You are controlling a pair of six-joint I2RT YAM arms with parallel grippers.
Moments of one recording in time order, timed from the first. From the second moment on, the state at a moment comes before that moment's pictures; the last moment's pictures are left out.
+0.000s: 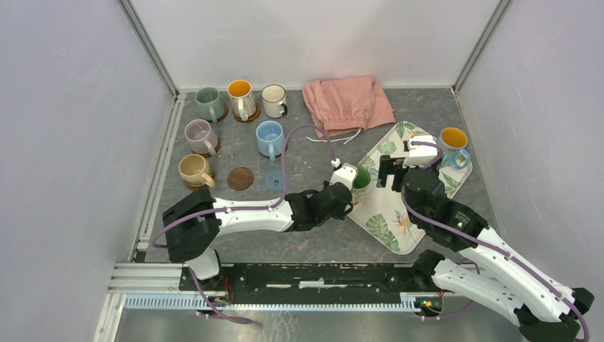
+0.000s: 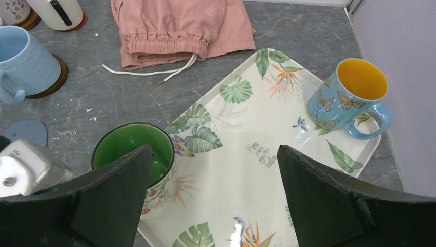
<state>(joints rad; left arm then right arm) -1.20 1.67 1.04 -0.05 -0.43 -0.48 0.82 0.70 0.83 -0.48 0.78 0.21</state>
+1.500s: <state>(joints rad) -1.20 1.25 0.82 -0.35 -0.96 -0.72 0.82 0.75 0.83 -0.41 0.73 0.21</state>
